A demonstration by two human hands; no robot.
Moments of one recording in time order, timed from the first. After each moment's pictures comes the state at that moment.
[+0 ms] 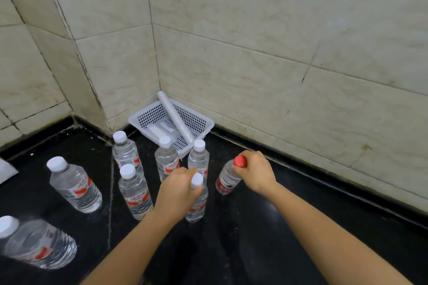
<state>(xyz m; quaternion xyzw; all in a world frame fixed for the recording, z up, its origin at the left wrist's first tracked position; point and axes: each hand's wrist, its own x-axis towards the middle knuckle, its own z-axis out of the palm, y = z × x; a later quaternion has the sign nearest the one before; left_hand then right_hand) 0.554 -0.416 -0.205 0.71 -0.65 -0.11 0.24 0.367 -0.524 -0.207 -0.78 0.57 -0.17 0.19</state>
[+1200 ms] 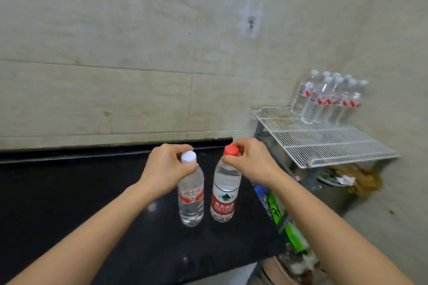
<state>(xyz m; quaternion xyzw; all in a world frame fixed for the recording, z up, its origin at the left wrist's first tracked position) 0.026 -0.204 -0.099 0.39 -0.81 -0.28 0.33 -0.169 -0.122 -0.074 -0.55 0.76 -0.33 0.11</state>
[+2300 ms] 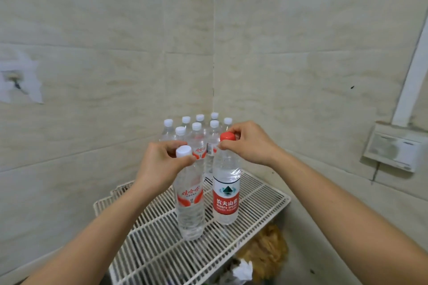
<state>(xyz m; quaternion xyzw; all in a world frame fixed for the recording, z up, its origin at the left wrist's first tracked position) -0.529 -0.207 0.014 0.15 -0.80 -0.46 0.35 -0.680 -0.059 0.051 -0.44 0.80 -0.41 -0.03</state>
